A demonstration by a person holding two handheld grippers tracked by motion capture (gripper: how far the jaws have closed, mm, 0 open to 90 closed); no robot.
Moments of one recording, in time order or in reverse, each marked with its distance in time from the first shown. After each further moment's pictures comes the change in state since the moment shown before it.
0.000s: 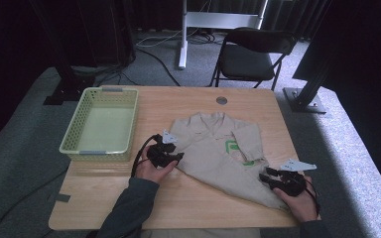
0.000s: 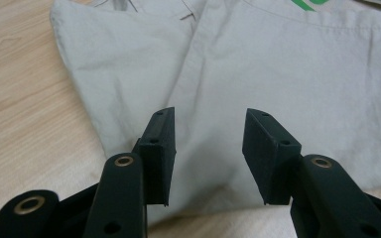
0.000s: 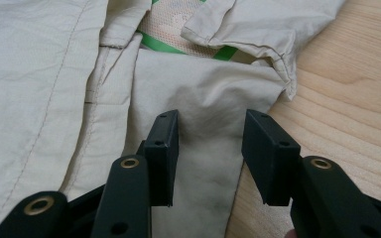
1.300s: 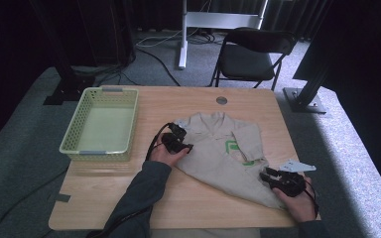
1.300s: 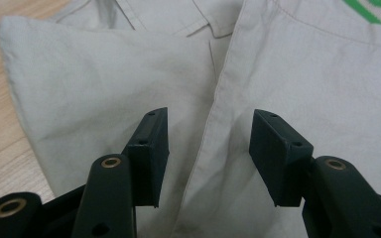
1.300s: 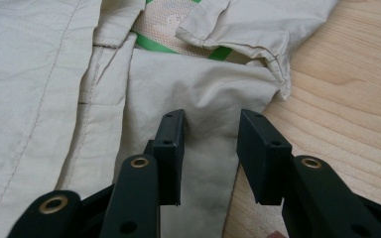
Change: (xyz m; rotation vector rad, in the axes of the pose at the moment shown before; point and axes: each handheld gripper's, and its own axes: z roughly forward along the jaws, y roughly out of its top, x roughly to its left) left arm 0.012 0.036 0.059 0.123 -0.013 0.000; right arm 0.003 -0.001 0.000 -0.005 -0.033 -0.010
